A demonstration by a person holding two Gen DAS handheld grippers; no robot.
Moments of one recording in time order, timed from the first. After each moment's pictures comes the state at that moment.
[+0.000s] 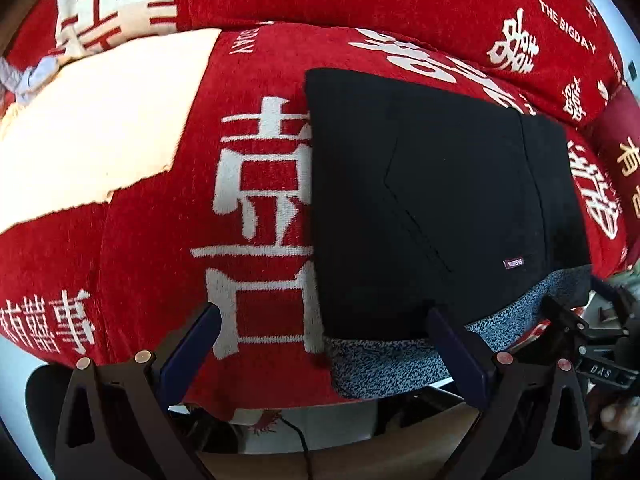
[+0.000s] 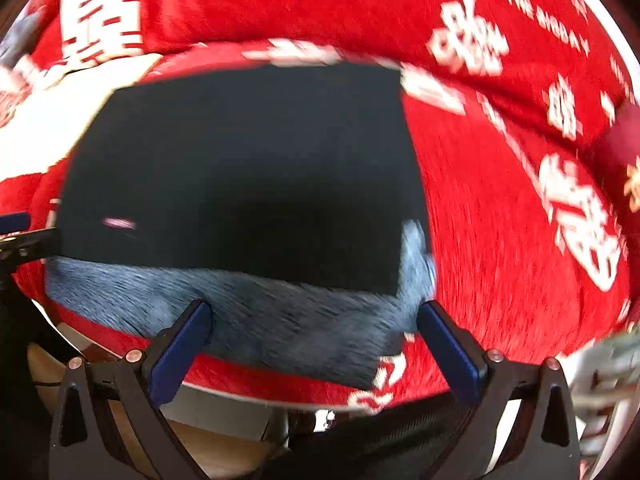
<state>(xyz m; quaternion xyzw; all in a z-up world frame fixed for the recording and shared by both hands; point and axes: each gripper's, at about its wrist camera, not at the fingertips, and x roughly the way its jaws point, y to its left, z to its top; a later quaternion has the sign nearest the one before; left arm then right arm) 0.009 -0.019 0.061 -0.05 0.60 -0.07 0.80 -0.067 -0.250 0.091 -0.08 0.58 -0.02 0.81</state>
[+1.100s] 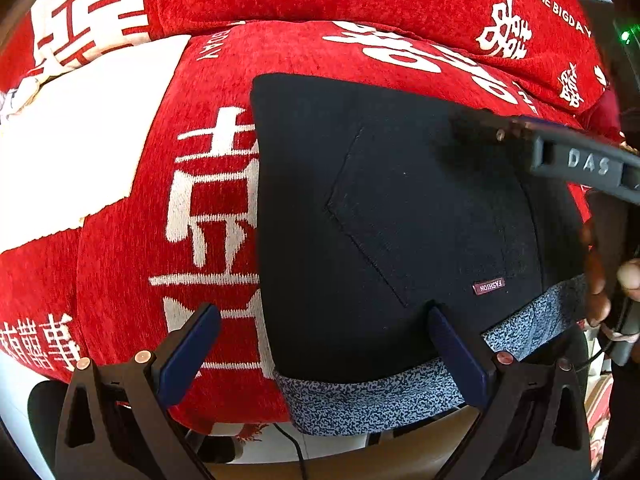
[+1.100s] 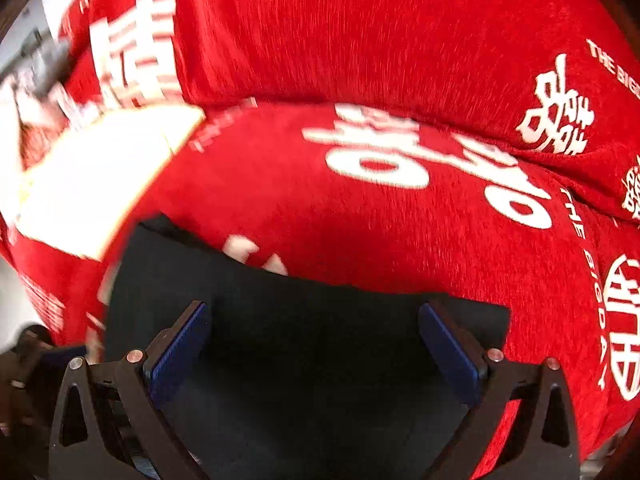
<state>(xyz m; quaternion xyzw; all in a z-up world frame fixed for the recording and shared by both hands) 0.029 -0.057 0.048 -0.03 0.60 -0.08 0.79 0.072 -0.190 0.093 -0.10 0.54 0.10 0.83</state>
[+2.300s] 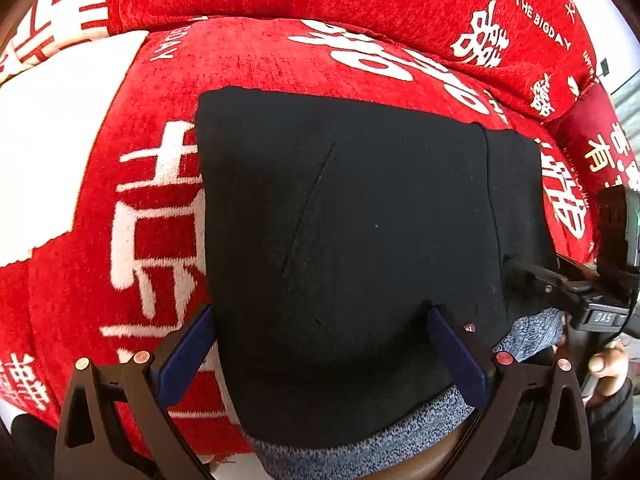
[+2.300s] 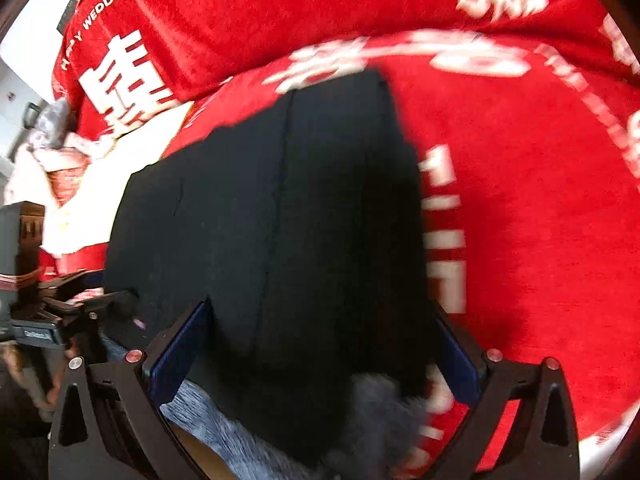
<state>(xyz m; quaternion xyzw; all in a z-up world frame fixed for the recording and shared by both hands) 0.061 -0.057 0.036 -0.09 0.60 -0.16 0.78 0.007 -0.293 0.062 0.07 0.58 0.13 0.80</state>
